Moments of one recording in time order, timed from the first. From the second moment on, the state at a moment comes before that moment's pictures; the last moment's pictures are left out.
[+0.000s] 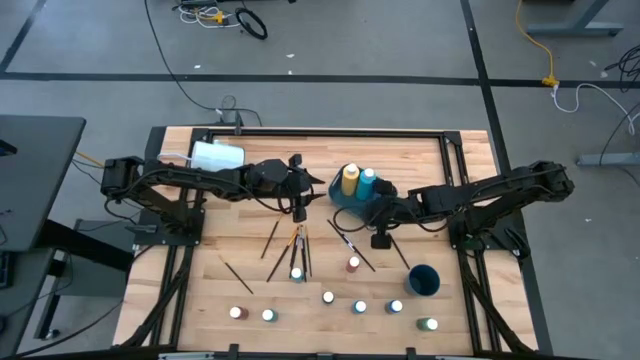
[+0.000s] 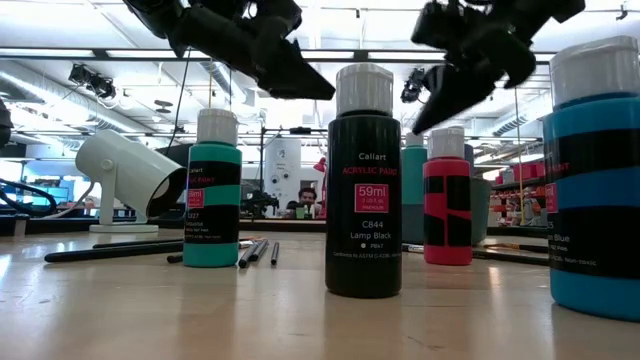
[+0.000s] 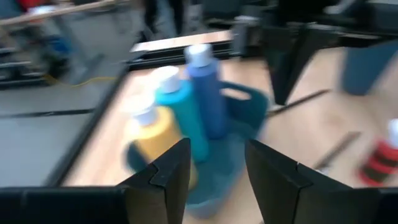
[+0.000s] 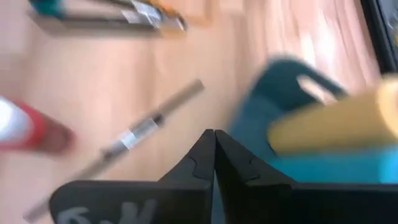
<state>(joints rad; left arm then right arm) 0.11 1.46 0.87 0.24 -0.04 0.17 0.11 1.33 0.87 -0.38 0.26 -0.04</state>
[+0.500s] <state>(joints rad) -0.07 1.46 0.87 0.19 0.13 0.14 0.15 1.34 0.78 -0.02 -0.11 -0.02</state>
